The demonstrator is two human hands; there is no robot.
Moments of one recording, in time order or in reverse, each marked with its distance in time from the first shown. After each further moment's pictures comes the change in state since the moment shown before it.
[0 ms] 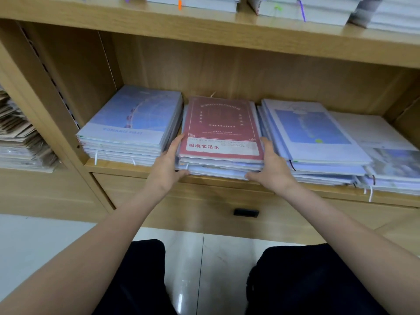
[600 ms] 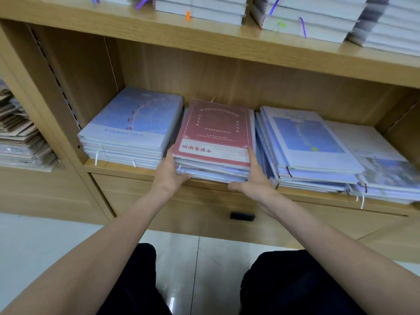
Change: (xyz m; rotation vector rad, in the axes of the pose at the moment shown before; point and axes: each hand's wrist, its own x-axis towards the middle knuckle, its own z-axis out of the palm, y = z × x) left_hand 0.001 0.005 0.010 -0.141 0.056 -0.181; right_hand -0.006 -0.012 0.028 0.447 -0.140 0.115
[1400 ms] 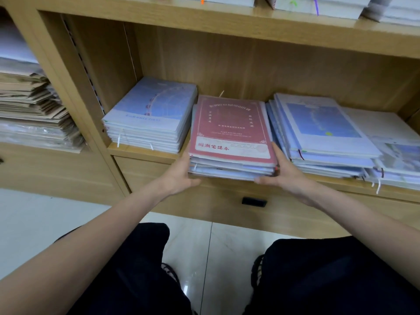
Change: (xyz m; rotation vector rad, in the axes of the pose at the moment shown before) left_hand -0.051 -0.008 -0.023 -0.045 -0.345 0.156; right_hand -0.023 0.025 -0.035 -0.033 -0.163 -0.131
